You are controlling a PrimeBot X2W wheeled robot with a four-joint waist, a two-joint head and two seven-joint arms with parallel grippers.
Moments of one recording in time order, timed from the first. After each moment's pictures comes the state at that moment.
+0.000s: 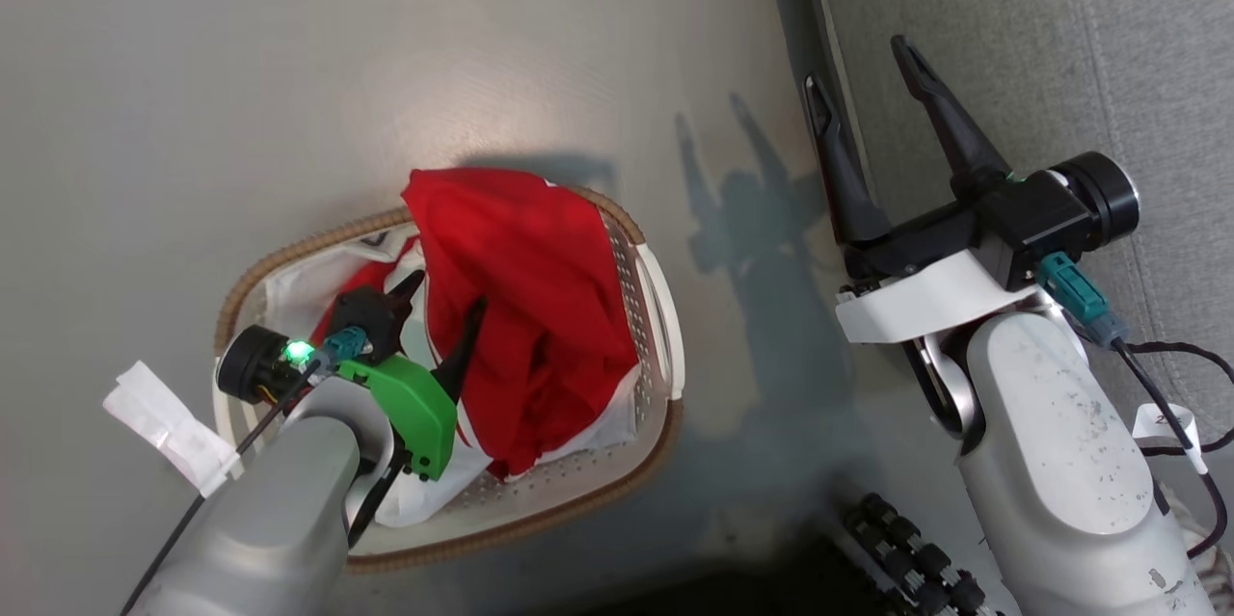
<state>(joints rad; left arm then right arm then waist) -0.66 0.26 -0.84 0.85 -0.58 -0.13 -0.26 -0.49 -0.05 0.19 0.12 0.05 0.13 -0.26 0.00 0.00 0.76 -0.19</state>
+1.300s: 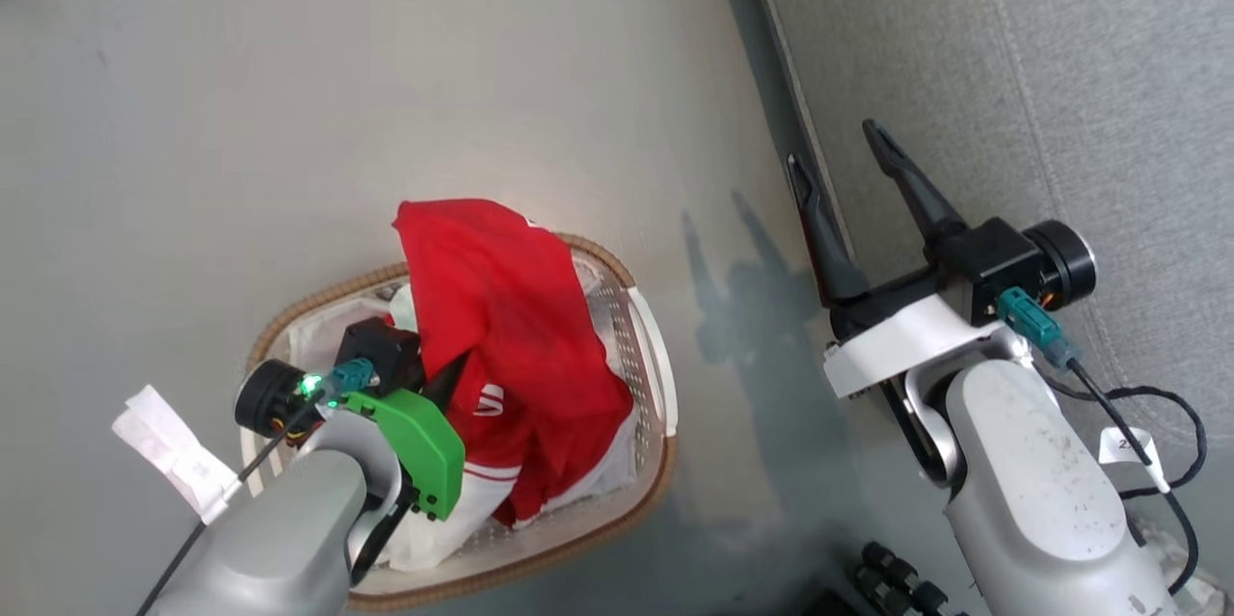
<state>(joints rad) -0.64 0.31 -0.98 0.80 -0.73 -0.13 -0.26 -0.44 -0.05 0.22 0.23 0.09 0.13 -0.26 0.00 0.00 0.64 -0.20</state>
